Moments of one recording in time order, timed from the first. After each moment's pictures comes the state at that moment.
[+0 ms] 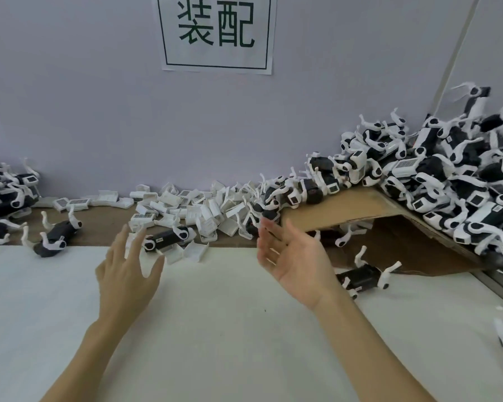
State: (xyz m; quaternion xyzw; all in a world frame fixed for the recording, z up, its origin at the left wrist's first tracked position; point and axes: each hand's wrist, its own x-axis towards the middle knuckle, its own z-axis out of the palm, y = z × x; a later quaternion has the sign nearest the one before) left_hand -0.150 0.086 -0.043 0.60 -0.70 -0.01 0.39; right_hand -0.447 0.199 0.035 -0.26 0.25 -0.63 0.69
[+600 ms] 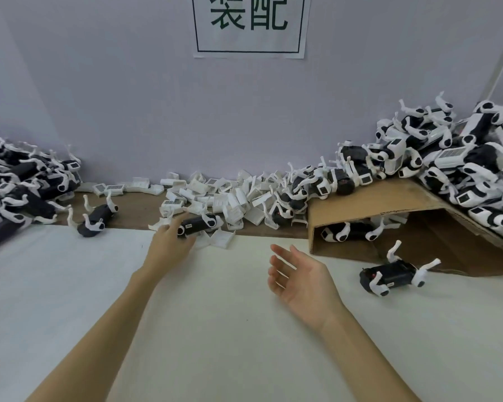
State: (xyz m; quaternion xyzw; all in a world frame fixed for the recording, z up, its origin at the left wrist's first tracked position) left_hand -0.152 0.034 -0.034 0.60 -0.71 -0.18 0.33; right_hand -0.410 0.201 -0.016 -0.18 0.34 -0.61 0.70
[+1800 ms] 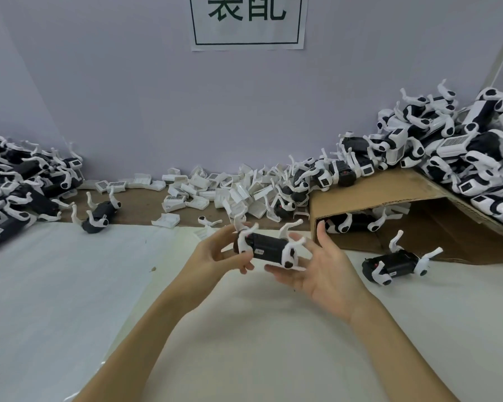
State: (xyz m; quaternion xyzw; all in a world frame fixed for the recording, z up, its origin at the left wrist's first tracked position) left_hand -0.199 0.137 -0.015 0.26 -0.64 -0.61 0.40; right_hand -0.435 0.214 -0.007 -0.28 0.38 -0.57 0.67
